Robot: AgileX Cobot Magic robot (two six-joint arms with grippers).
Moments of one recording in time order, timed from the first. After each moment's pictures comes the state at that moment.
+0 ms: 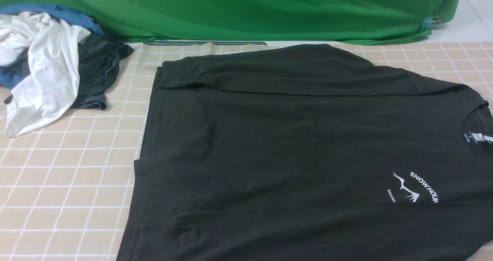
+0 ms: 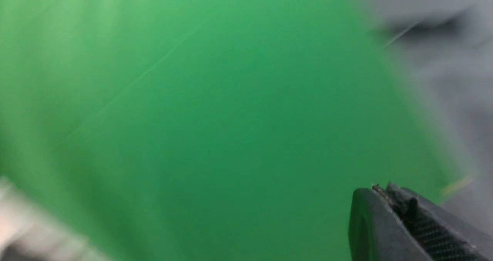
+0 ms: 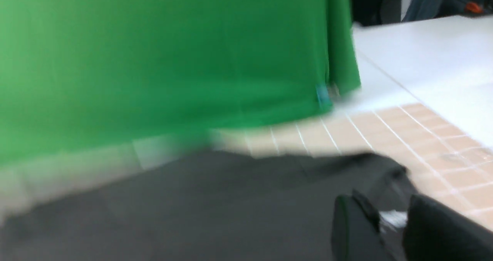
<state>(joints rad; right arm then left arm) -0.08 0.00 0.01 0.45 -0.02 -0.07 0.00 0.24 -0.52 -0.13 0.18 -0.77</state>
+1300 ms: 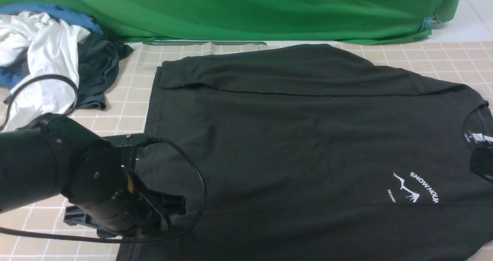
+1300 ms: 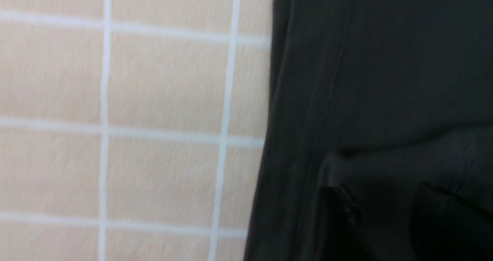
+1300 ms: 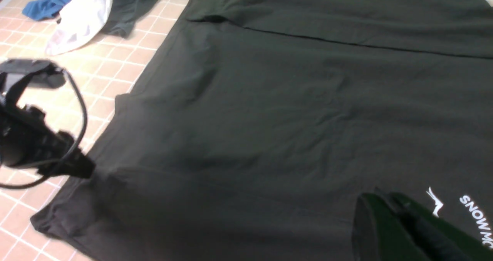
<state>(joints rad) 0.18 0.61 -0.62 0.50 0.66 -0.26 -0.44 1.46 -0.72 0.14 0.67 -0.62</state>
